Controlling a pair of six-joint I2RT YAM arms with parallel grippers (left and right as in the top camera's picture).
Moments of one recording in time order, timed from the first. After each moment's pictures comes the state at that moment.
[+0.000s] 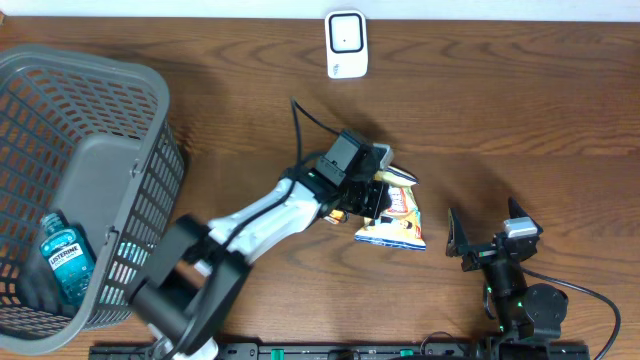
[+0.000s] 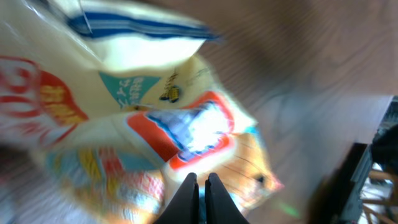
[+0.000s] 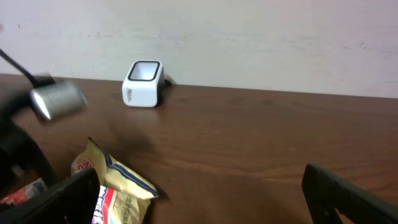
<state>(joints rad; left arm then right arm) -0.70 1.85 1.08 -0.20 0.53 -0.46 -0.07 0.01 0.01 -0.05 -0.25 0.01</state>
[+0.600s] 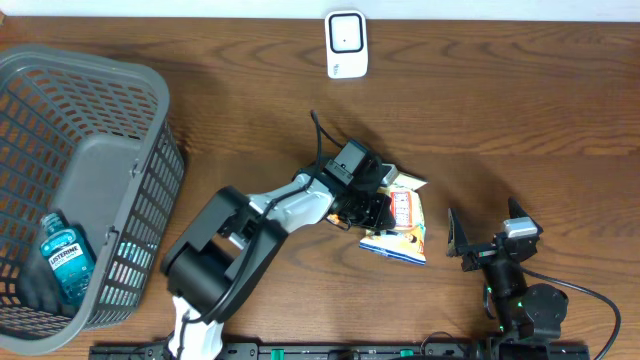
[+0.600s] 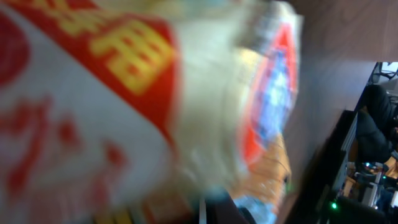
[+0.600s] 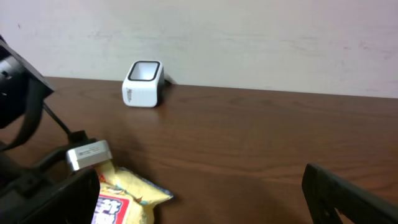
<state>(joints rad) -0.70 2.00 1.11 -0.22 0.70 -0.45 -0.07 0.01 0.01 -0.05 -0.25 0.01</state>
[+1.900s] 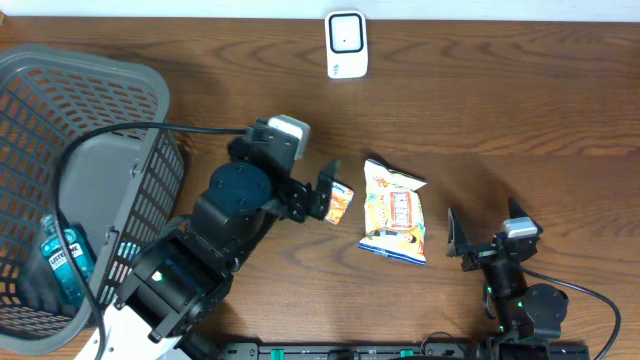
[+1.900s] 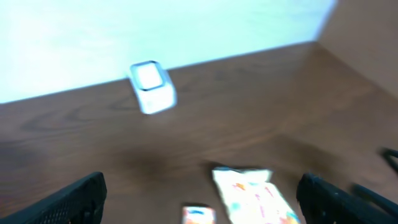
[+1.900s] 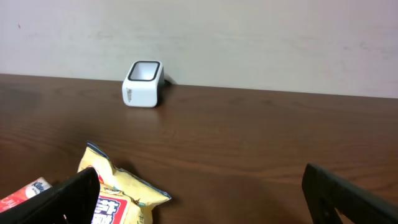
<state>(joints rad) -0.70 0.98 1.09 -0.51 -0.19 -0.21 -0.07 0.01 0.01 -0.05 -0.25 0.01</state>
